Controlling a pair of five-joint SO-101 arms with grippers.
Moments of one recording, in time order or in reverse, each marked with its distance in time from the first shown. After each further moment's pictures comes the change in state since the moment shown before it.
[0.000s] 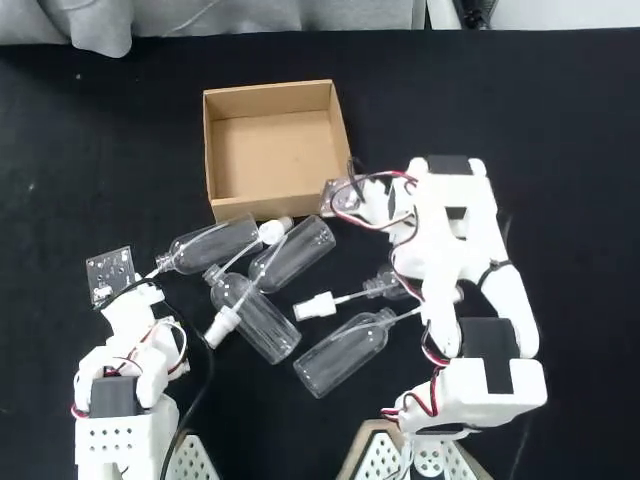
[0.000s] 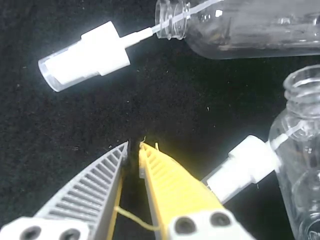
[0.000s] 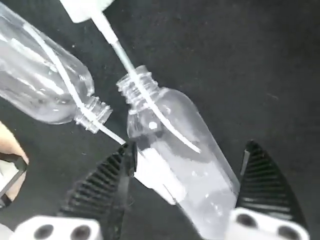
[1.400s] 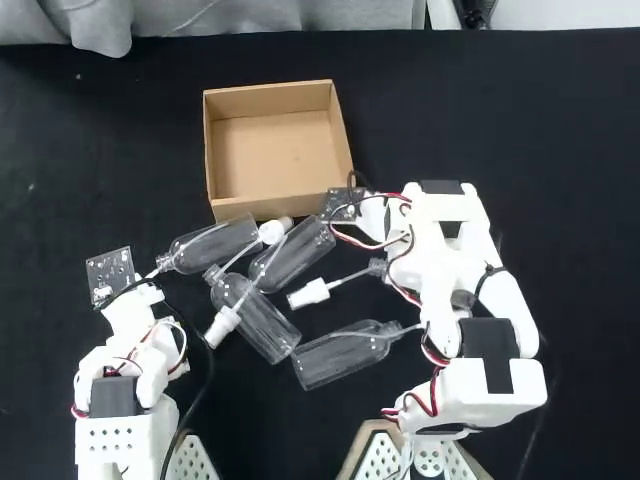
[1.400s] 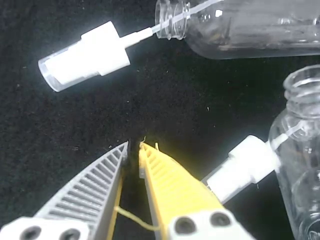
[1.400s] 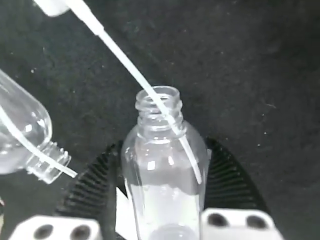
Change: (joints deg) left arm 0.0 0.0 0.0 0.0 0.0; right arm 0.0 0.0 9.0 -13.9 -6.5
